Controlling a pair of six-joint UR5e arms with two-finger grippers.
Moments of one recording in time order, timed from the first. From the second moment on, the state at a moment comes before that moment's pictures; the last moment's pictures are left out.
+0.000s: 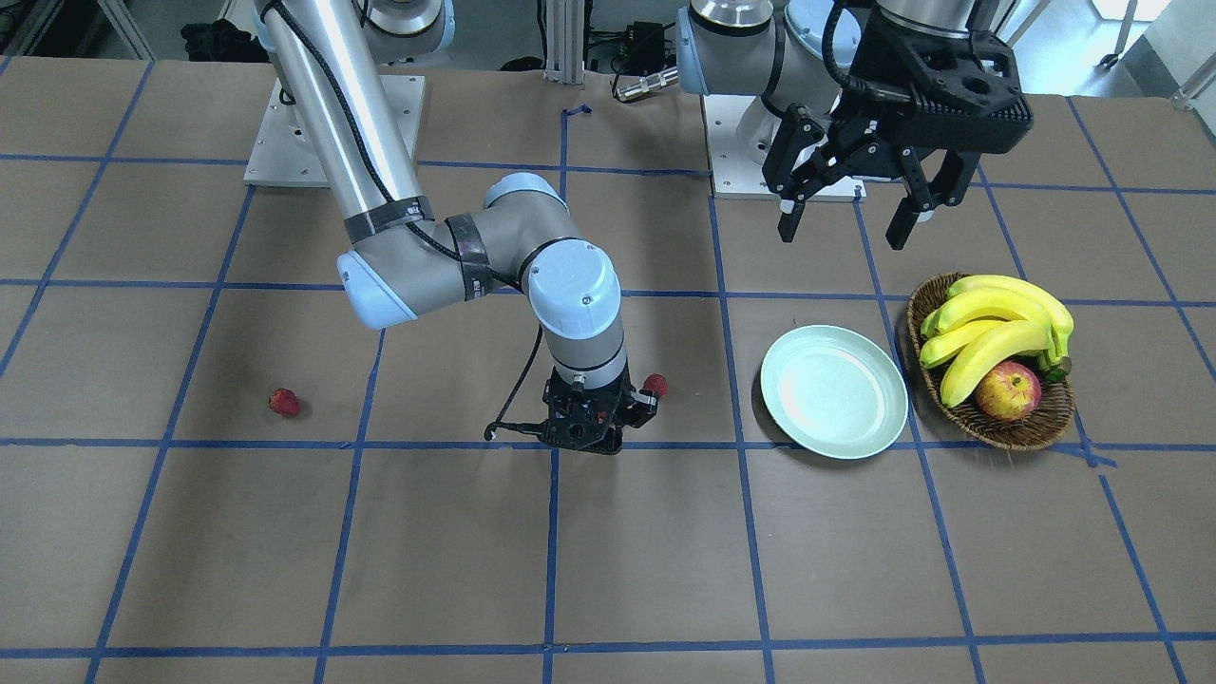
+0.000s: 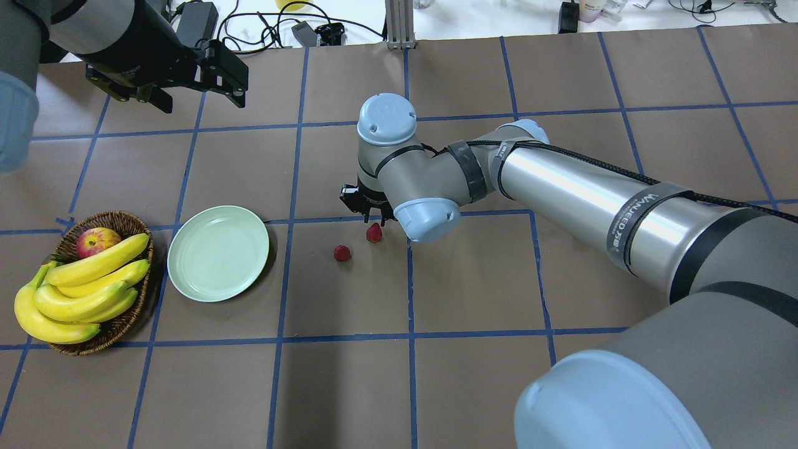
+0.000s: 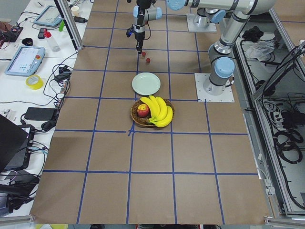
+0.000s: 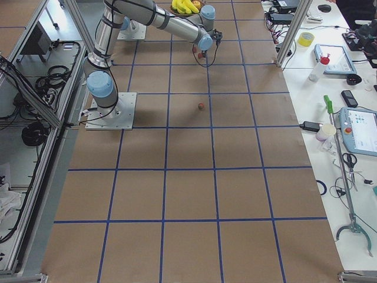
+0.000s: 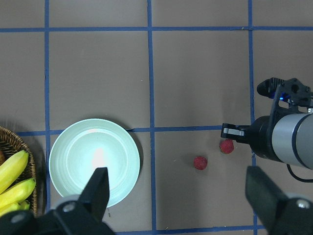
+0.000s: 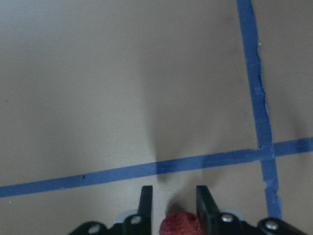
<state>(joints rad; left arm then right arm) -1.57 -1.49 -1.59 -1.35 1.52 0.00 2.01 -0.99 1.63 -2.29 -1.45 0.62</state>
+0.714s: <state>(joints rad) -1.56 -1.49 -1.61 -1.36 1.52 -0.01 1.80 -1.18 1.72 -2.14 -1.59 0.30</state>
